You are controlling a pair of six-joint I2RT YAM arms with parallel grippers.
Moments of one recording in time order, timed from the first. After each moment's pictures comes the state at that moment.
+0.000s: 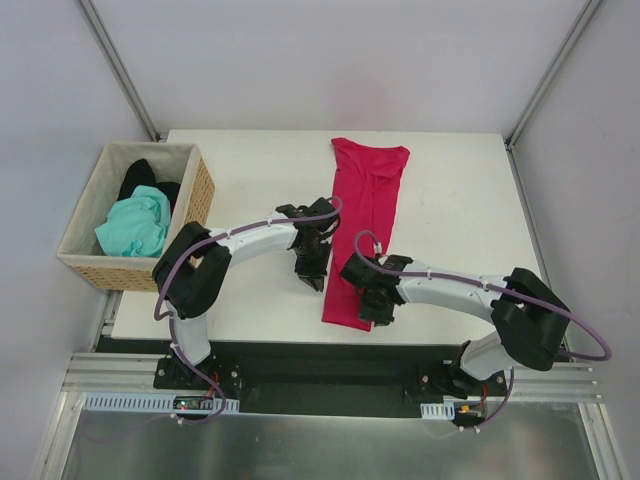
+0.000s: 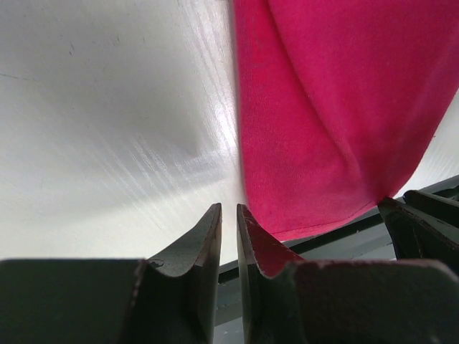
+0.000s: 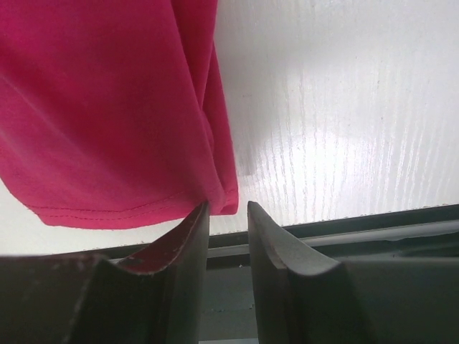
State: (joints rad) left arm -0.76 1.85 1.28 -0.79 0.26 -0.57; right arm 1.00 1.49 0.88 -0.85 0.18 1.19
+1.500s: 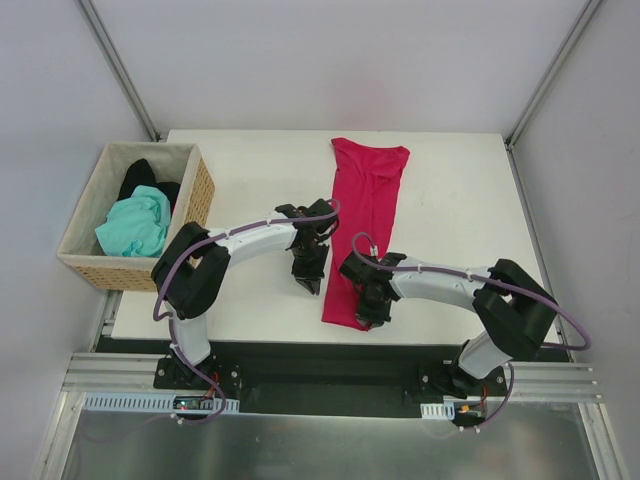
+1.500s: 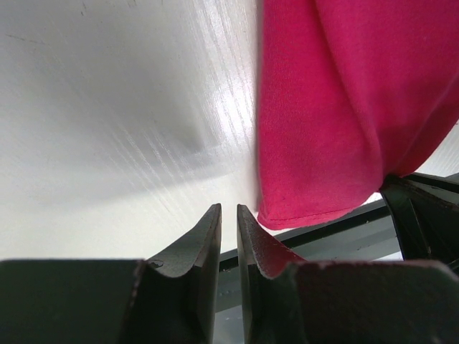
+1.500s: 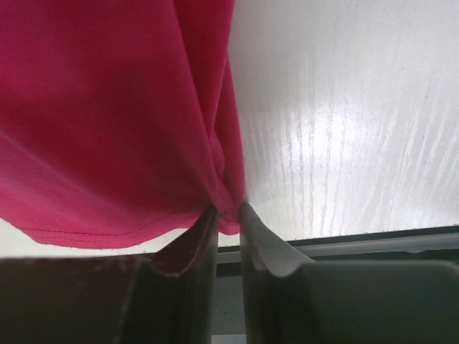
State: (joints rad) left arm -0.76 1.85 1.28 -0.84 0.25 -0.57; right arm 0.96 1.58 0.86 -0.78 0.08 1.15
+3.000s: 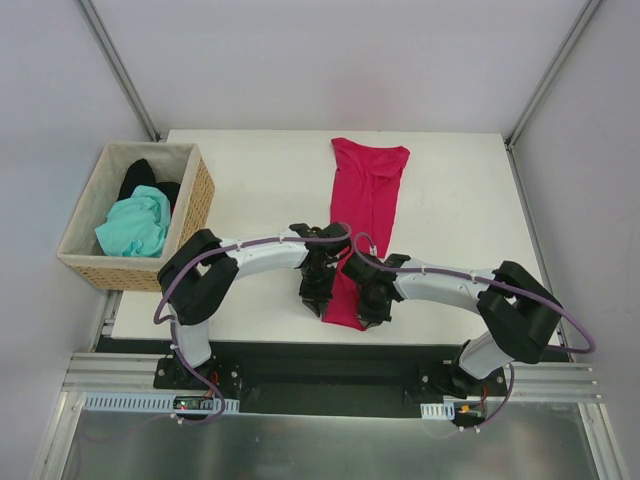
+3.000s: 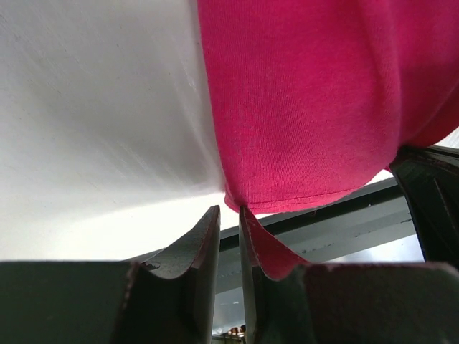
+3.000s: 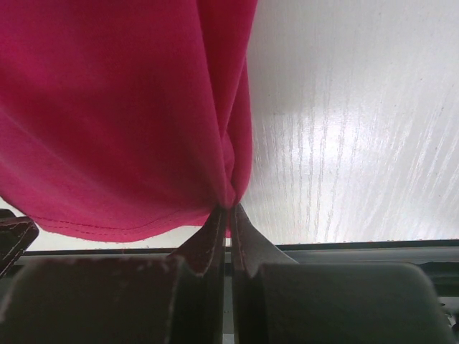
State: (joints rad) left arm -0.89 1.85 1.21 -0.83 0.28 -0.69; right arm 0.95 1.56 0.84 -0.73 0.05 1.11
